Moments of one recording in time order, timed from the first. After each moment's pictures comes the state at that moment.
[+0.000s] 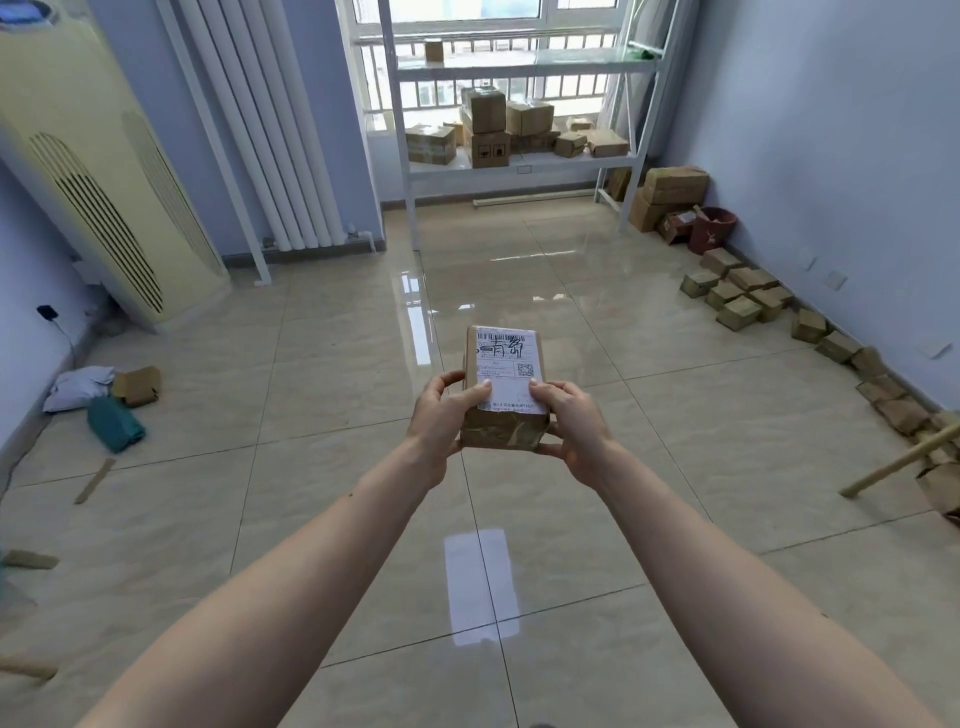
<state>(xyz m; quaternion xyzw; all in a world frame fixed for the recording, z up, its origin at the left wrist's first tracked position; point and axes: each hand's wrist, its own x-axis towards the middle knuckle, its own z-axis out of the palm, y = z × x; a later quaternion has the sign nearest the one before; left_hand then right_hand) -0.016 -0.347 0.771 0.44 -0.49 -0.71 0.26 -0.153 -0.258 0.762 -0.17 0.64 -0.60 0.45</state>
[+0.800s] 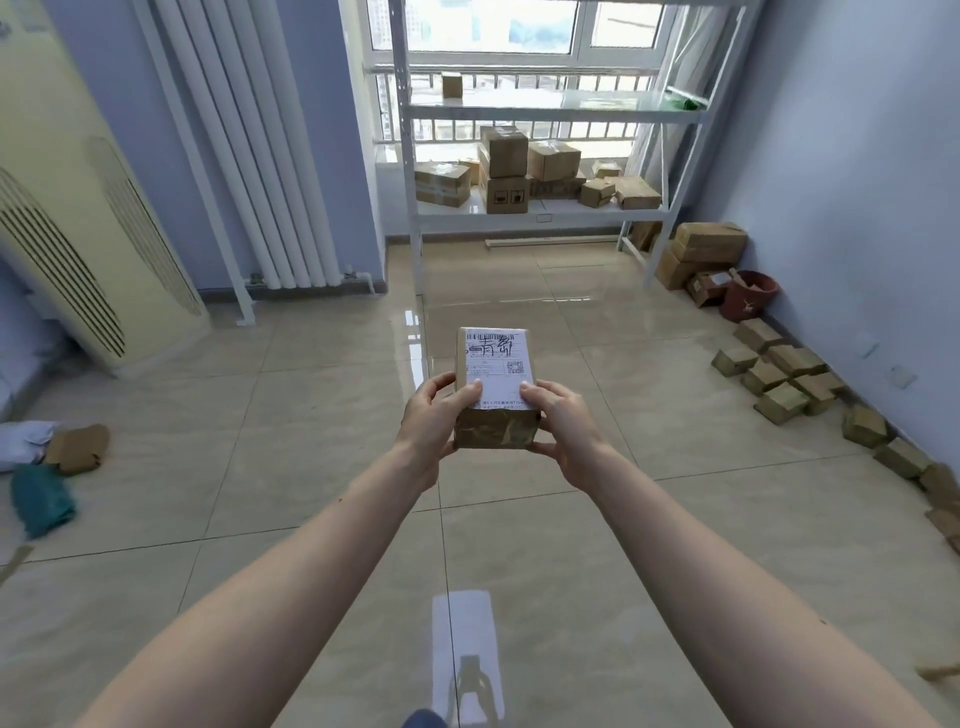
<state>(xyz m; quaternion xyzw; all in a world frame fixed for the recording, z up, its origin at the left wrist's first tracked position) -0.237 -0.666 0.787 0.44 -0.47 -0.70 0.31 -0.380 -0.589 0.785 -0.22 0.64 -0.58 0.44</state>
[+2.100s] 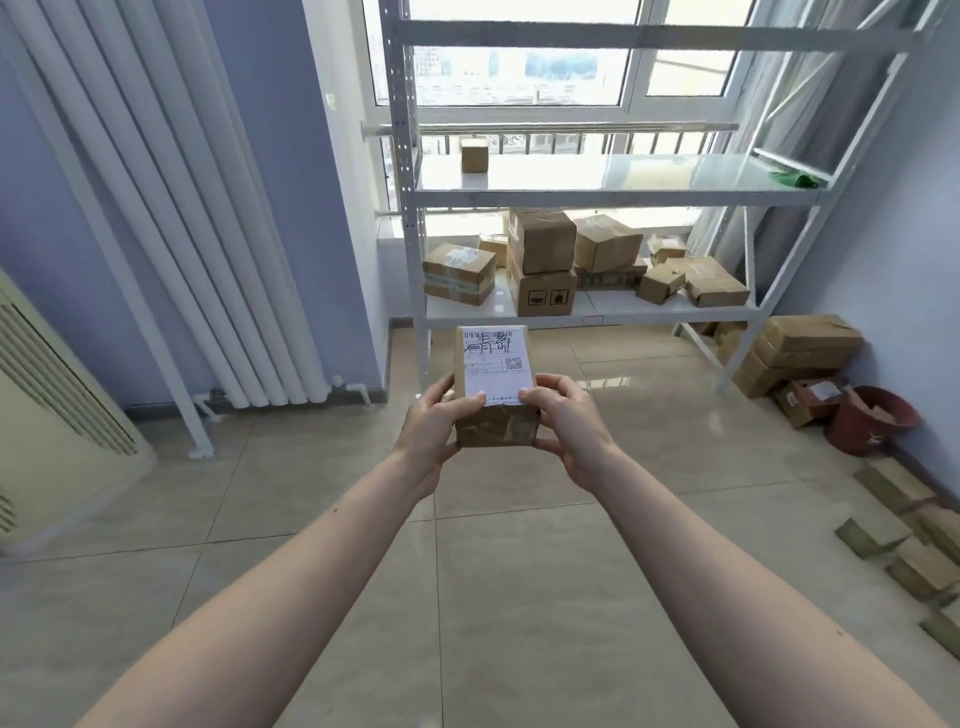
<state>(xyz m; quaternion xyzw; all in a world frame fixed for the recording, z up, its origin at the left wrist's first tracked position) -0.564 -1.345 0.813 0.38 -0.49 -0.72 0.32 -0.717 -1.274 0.813 -0.26 0.62 -0.60 0.44</state>
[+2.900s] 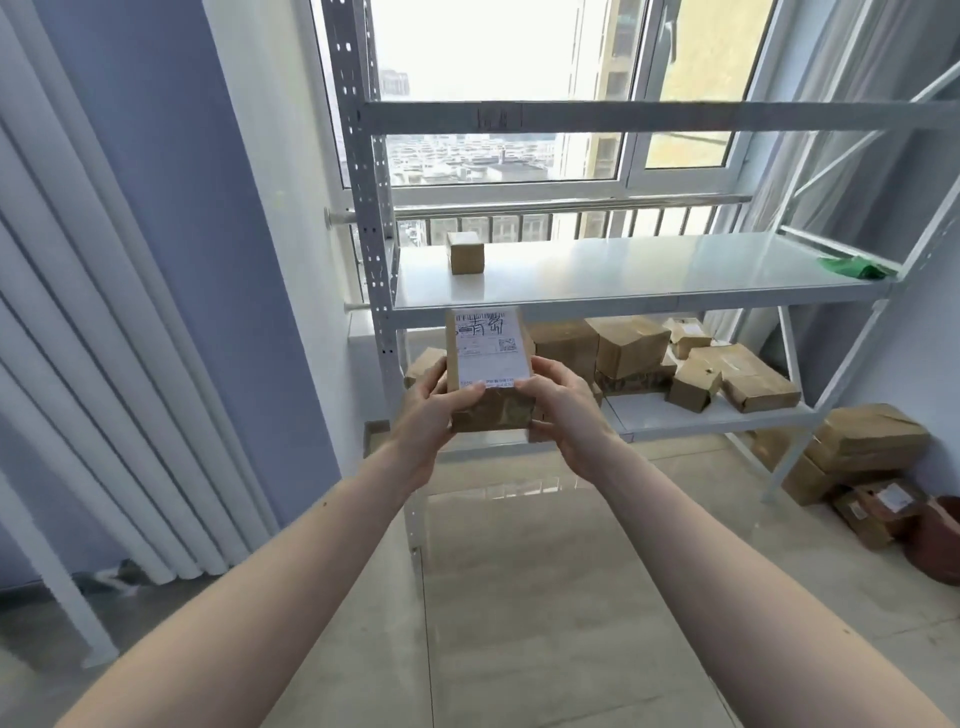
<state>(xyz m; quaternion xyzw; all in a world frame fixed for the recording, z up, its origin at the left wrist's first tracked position) -0.758 -1.788 0.874 0.31 -0.56 -0.69 0.34 -0.904 -1.703 0.880 -0.33 0.61 -0.62 0.38</state>
